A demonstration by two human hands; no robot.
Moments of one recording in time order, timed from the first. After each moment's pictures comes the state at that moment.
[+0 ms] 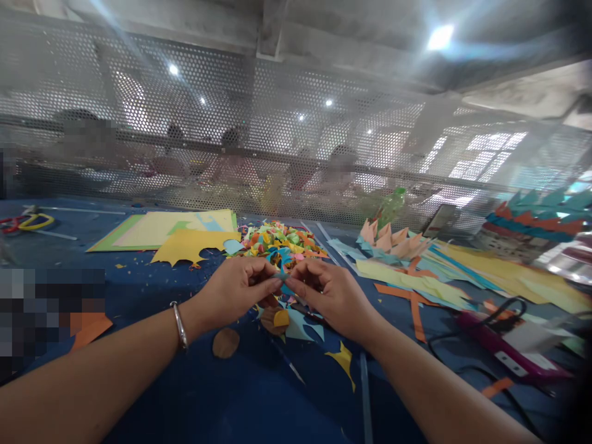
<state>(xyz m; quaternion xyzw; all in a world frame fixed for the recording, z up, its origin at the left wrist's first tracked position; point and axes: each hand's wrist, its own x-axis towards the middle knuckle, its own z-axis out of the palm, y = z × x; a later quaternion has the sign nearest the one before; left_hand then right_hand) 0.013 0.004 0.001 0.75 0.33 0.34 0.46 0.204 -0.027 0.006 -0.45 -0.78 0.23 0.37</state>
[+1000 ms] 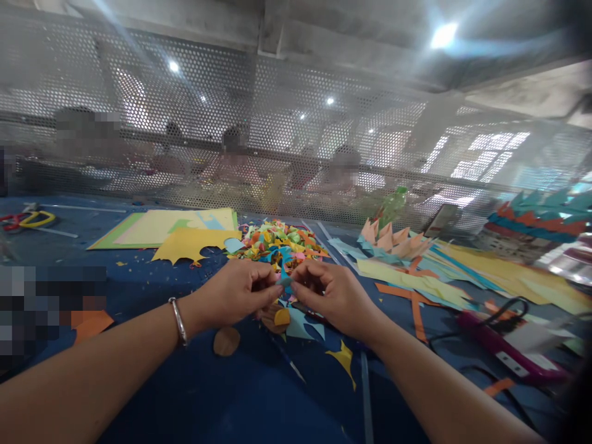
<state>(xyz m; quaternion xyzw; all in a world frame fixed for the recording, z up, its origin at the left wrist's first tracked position) 0.008 0.000 0.007 0.84 0.33 0.26 0.35 0.203 -0.027 0.006 -0.46 -0.78 0.24 0.35</state>
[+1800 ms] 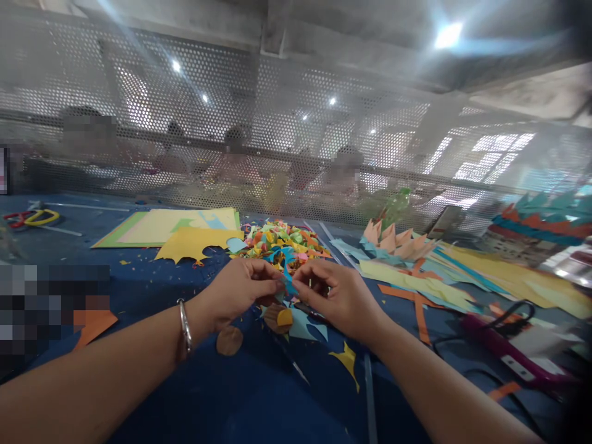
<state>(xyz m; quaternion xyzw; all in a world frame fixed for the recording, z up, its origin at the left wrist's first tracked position) 0.018 -0.004 0.006 0.62 0.39 0.36 0.58 0.202 -0.031 0.010 -0.46 -0.81 0.14 0.35</state>
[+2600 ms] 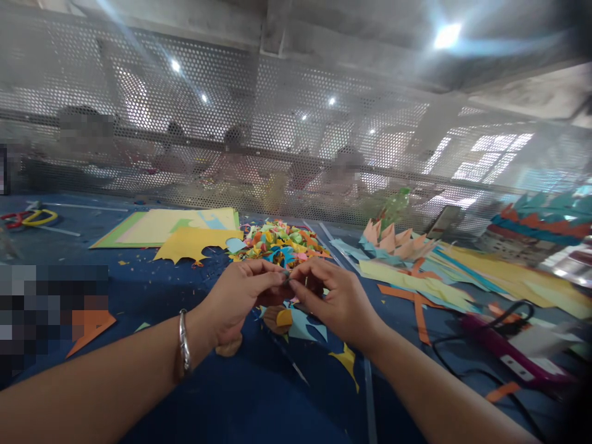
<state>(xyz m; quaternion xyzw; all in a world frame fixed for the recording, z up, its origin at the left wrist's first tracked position) 0.028 -0.016 0.007 0.48 0.35 0.43 0.68 0.197 -0.033 0.006 -0.44 -0.80 0.12 0.39</state>
